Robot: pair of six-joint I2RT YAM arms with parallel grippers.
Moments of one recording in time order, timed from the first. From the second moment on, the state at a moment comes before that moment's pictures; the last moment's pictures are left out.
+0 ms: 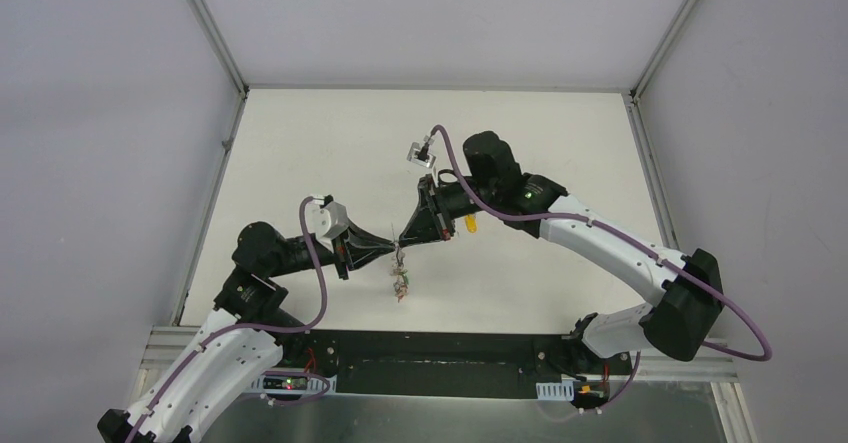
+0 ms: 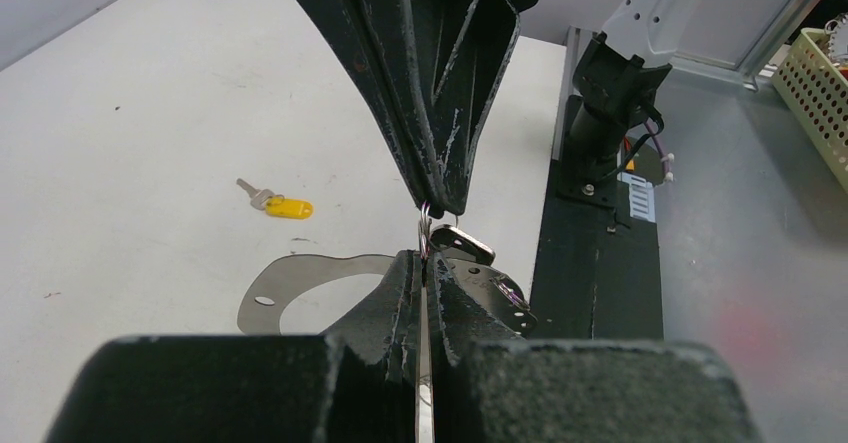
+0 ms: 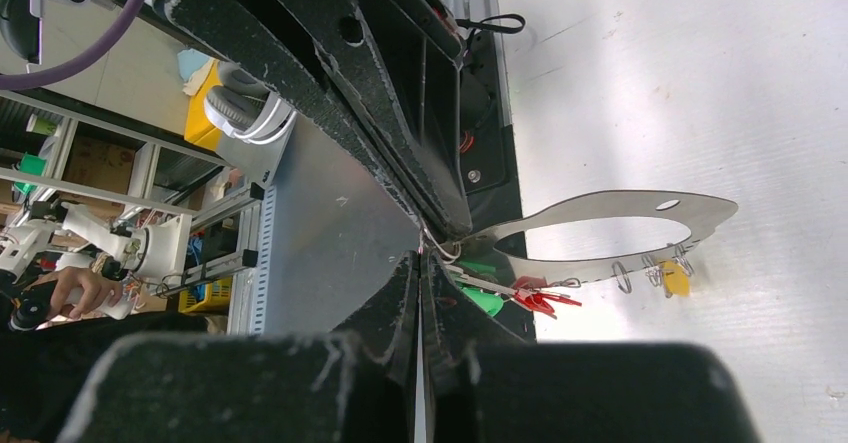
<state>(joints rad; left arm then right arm) -0.52 0.46 0.48 0.13 0.77 -0.20 0.86 1.39 1.20 -0.27 -0.89 0.35</state>
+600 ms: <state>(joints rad) -0.52 0.45 0.46 0.13 0.77 -0.21 0.86 1.39 1.20 -0.28 -0.82 0.35</state>
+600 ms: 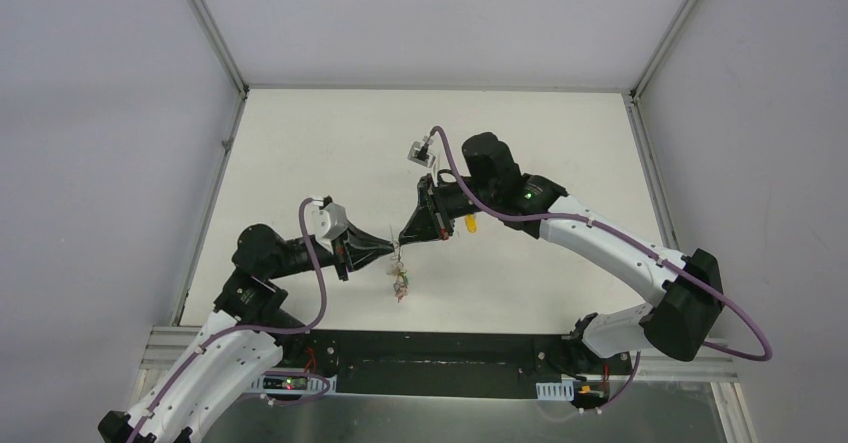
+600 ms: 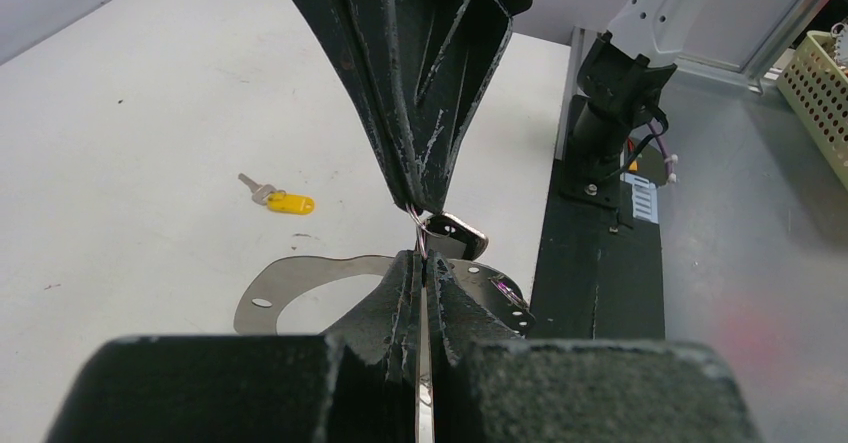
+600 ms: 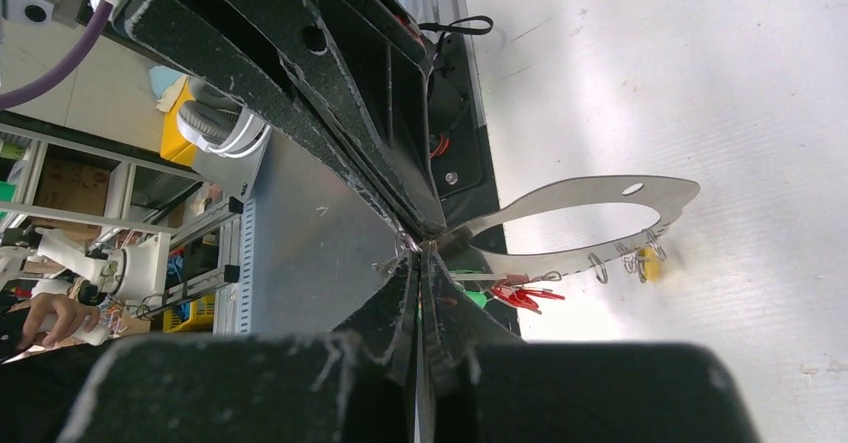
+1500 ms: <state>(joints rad) -0.52 0.42 0.46 0.14 0.72 -0.24 0.86 1.38 1.20 -0.33 -0.78 0.31</state>
